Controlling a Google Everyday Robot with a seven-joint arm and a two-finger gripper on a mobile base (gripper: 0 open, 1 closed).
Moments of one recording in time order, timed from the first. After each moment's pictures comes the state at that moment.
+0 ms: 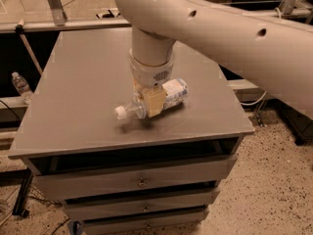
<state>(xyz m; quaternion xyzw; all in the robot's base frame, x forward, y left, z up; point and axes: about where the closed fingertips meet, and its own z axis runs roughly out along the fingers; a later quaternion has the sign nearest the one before) 0.531 0.020 0.856 -0.86 0.50 -0.04 0.08</state>
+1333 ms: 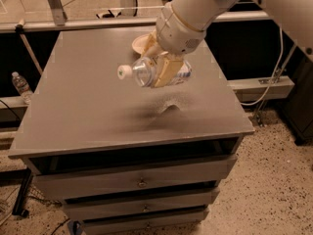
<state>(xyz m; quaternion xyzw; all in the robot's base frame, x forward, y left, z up) 0.550 0.008 0.939 -0.84 0.48 0.06 0.26</state>
